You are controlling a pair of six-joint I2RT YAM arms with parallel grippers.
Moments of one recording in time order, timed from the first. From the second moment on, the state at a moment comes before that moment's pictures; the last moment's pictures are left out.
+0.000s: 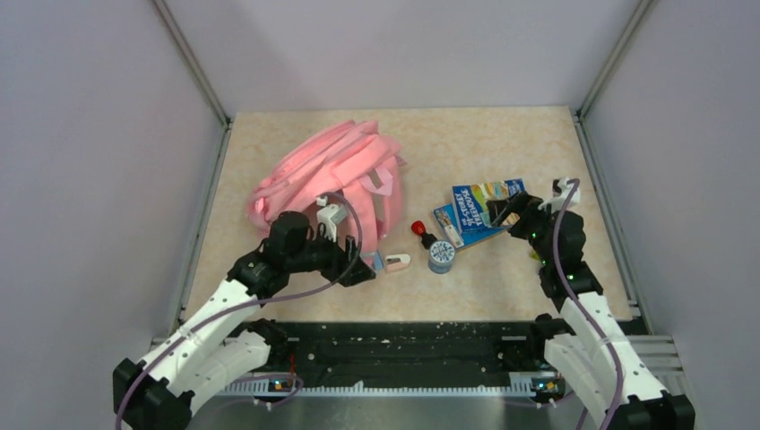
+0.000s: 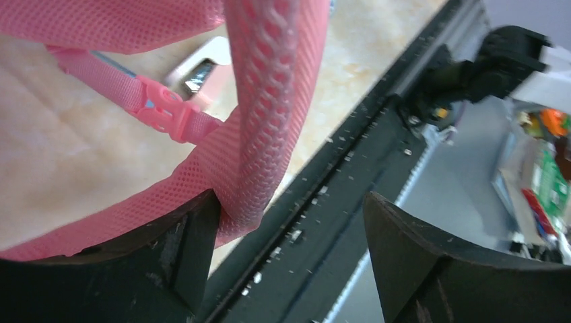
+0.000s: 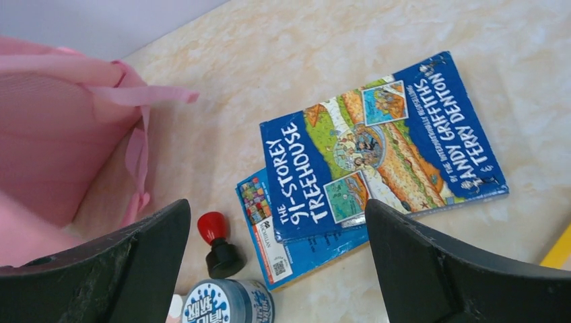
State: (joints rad) left arm -0.55 0.84 0.61 -0.37 0.51 -0.40; right arm 0.16 0.69 0.42 0.06 -0.07 0.50
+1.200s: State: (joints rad) left arm -0.56 0.84 0.76 -0.56 0.57 -0.28; right arm 0.68 1.15 0.64 0.63 -0.29 0.45
